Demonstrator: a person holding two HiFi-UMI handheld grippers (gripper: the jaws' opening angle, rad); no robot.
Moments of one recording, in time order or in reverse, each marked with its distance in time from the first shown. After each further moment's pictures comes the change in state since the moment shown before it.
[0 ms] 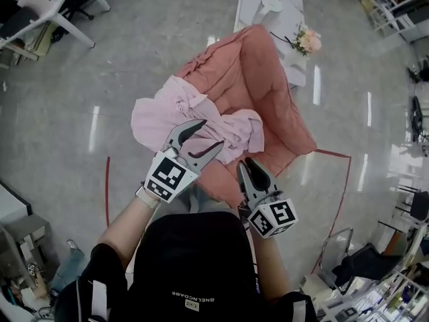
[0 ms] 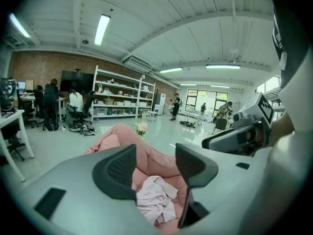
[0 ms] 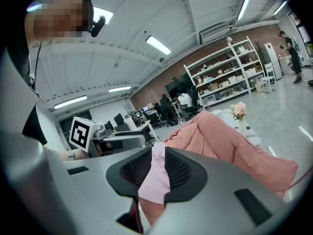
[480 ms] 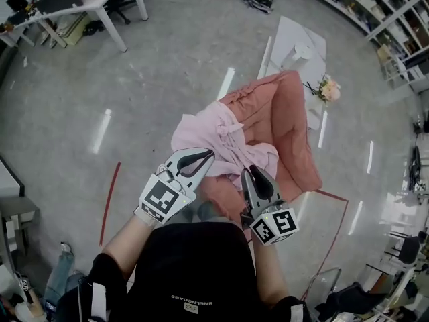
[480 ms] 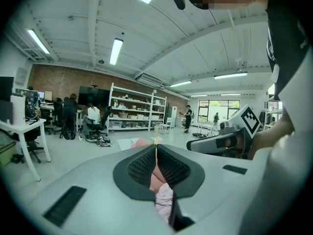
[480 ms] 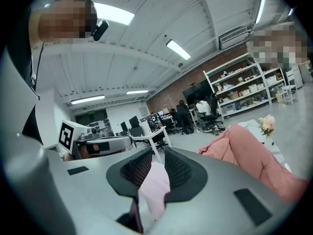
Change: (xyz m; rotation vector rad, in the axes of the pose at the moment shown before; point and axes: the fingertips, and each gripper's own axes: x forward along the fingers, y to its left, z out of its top) left arm -0.156 0.049 0.030 -0.014 -0.159 0.164; right arm 0.059 0.118 0.034 -0.139 -0.073 0.173
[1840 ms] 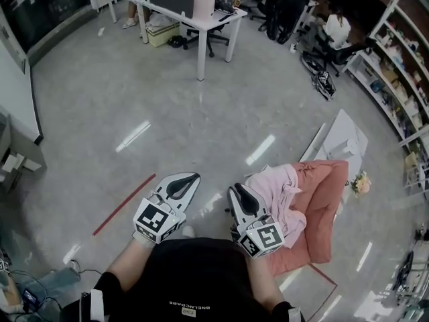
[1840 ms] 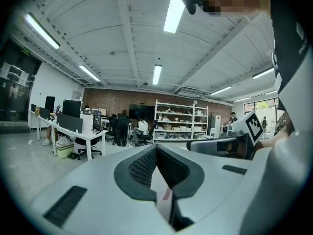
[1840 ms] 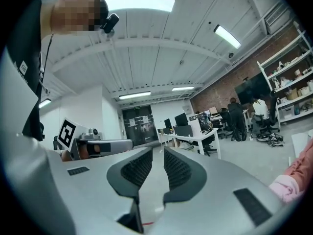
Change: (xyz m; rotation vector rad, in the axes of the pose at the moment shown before) left arm -0.327 0.130 -0.037 -0.077 -0.155 0.539; right arm 0.143 0.310 -0.054 -0.221 0.018 0.527
